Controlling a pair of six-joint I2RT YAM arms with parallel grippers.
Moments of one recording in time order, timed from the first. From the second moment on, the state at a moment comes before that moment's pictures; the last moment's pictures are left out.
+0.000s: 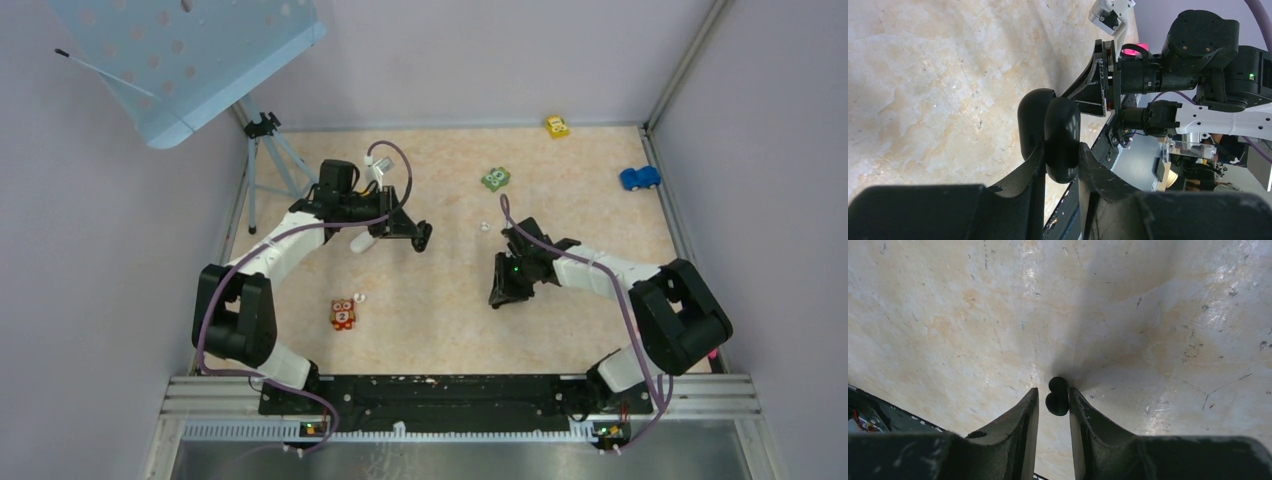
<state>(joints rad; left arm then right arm) -0.27 1.53 1.07 -0.26 0.90 -0.45 0.56 1.49 0.75 -0.40 -0.22 0.57</state>
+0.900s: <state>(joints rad) -0.27 1.53 1.07 -0.26 0.90 -0.45 0.56 1.46 0.75 -0.39 -0.21 0.61</state>
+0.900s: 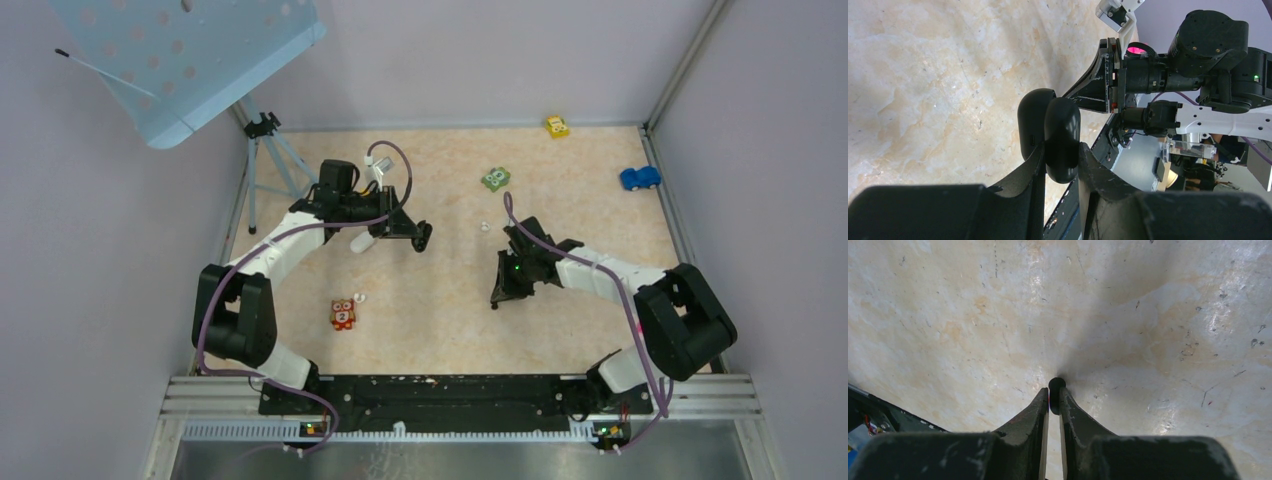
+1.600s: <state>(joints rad) -0.27 1.53 1.07 -0.26 0.90 -0.45 0.56 1.47 0.75 -0.39 -0.20 0.60</state>
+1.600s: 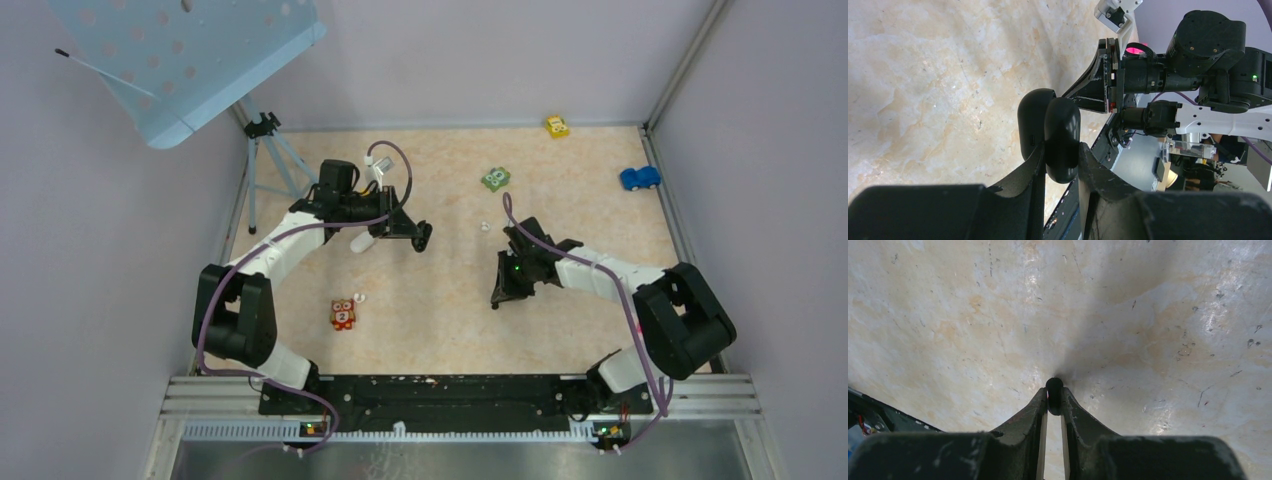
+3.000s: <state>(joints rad) -0.38 1.48 0.95 0.18 1.05 -0.67 0.57 0.97 0.77 -0.25 -0.17 0.61</state>
